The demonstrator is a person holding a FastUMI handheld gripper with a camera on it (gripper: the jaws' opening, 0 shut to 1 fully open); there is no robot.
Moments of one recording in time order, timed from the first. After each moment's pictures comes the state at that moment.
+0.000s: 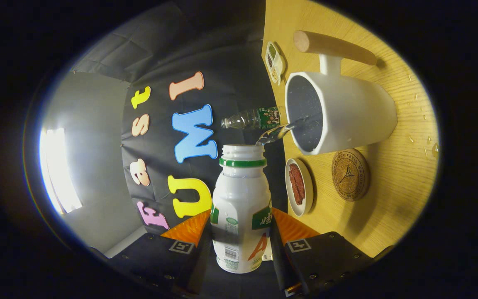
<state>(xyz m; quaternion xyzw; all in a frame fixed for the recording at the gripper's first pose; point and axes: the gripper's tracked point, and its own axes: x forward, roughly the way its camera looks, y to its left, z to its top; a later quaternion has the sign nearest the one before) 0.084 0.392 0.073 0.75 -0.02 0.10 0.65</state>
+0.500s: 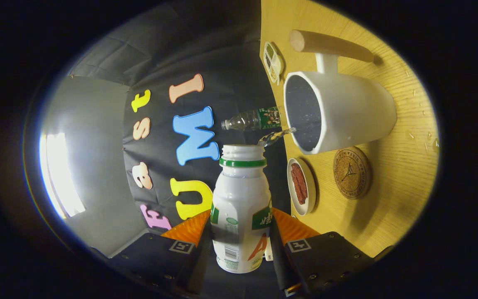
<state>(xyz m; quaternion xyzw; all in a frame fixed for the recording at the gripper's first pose) 0.083 0.390 0.072 0.76 -0.02 0.10 0.65</state>
